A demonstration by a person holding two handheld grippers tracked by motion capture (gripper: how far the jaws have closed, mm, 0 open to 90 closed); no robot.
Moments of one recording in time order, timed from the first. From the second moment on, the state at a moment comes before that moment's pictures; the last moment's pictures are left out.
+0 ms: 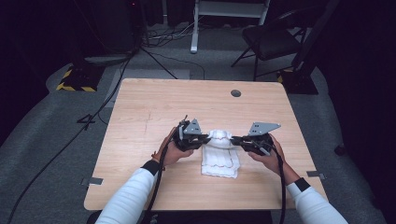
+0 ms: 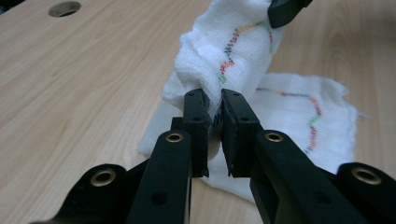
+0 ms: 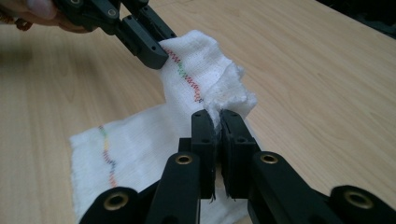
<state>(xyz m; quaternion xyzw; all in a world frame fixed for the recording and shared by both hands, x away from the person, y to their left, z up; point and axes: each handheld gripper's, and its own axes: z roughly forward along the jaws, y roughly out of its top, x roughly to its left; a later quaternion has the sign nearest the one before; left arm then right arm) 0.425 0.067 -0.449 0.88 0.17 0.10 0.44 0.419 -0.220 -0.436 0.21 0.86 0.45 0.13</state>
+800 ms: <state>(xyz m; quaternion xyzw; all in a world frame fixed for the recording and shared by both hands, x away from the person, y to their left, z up) 0.362 0.074 -0.475 0.93 0.11 0.05 0.36 0.356 -0.227 -0.468 0.16 0.90 0.40 0.09</state>
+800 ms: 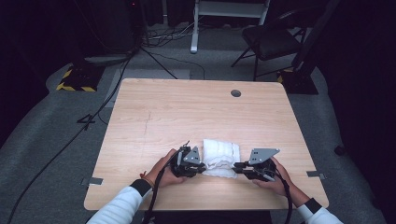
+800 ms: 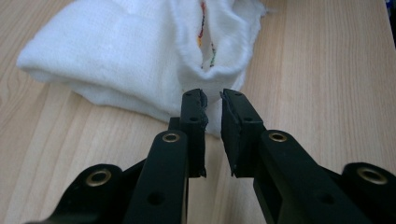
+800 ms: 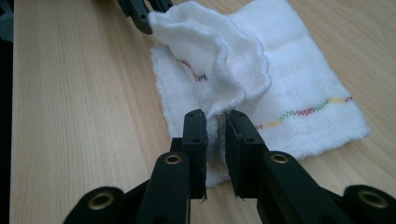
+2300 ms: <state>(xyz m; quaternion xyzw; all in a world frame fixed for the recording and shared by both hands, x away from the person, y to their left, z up) 0.370 0.096 -0.448 0.90 0.20 0.14 0.37 0.366 -0.253 -0.434 0.20 0.88 0.39 0.17</state>
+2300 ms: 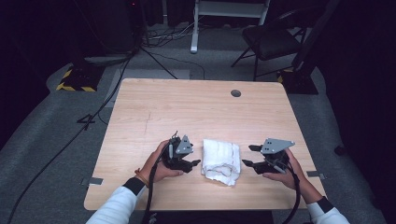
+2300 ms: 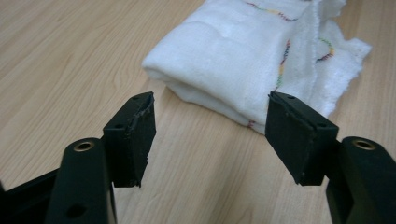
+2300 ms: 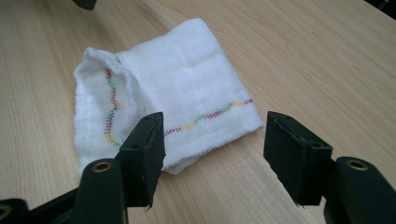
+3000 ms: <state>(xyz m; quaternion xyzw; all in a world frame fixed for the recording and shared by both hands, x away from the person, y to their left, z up) 0.346 0.147 -0.458 0.91 0.24 0.20 0.29 0.348 -0.308 -0.446 0.27 0.88 0.32 0.21</state>
